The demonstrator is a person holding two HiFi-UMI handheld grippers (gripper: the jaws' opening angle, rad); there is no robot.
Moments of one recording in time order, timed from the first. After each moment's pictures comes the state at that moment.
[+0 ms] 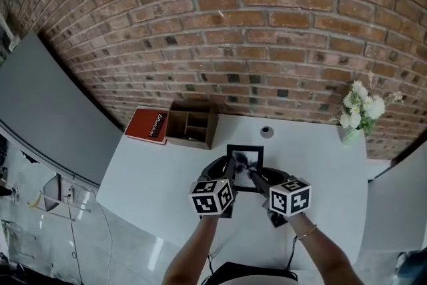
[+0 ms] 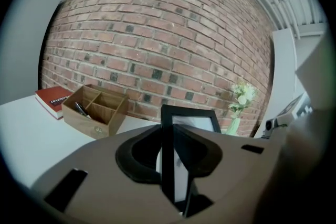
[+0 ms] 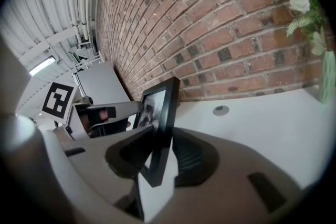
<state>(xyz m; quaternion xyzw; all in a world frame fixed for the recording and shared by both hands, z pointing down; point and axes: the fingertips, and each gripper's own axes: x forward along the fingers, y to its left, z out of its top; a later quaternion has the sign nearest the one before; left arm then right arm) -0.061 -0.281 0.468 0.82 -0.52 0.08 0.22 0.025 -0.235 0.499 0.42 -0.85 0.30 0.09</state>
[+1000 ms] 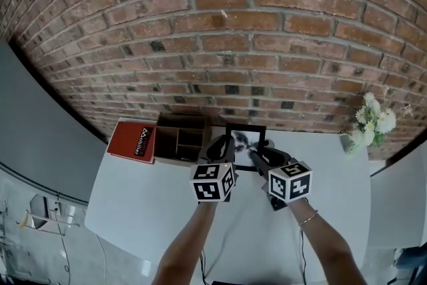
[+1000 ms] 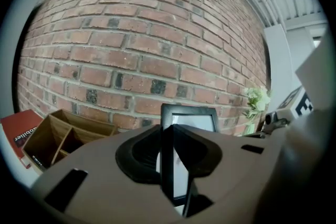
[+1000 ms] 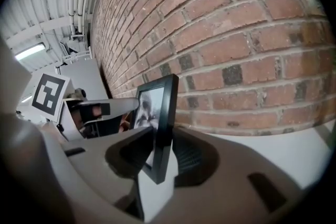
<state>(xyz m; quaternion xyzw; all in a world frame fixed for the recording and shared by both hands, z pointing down) -0.052 -0.416 0.446 0.86 -0.49 0.07 0.15 0.031 -0.370 0.486 0.49 -0.83 0.24 0.10</state>
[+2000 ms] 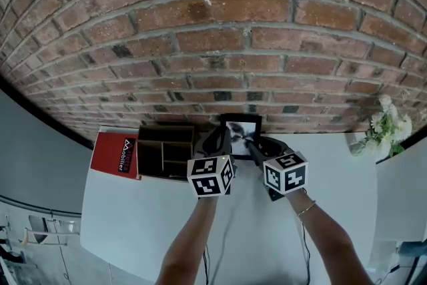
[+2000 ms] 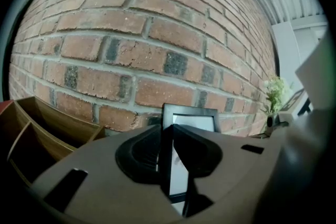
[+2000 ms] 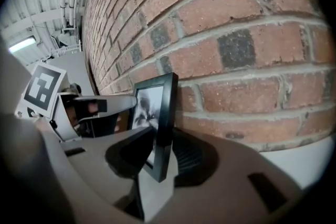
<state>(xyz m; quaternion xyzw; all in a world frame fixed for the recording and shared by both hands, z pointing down) -0.033 -0.506 0.493 0.85 -0.49 0.07 0.16 0.049 -0.460 0.536 0.52 -0.81 0.24 0.12</state>
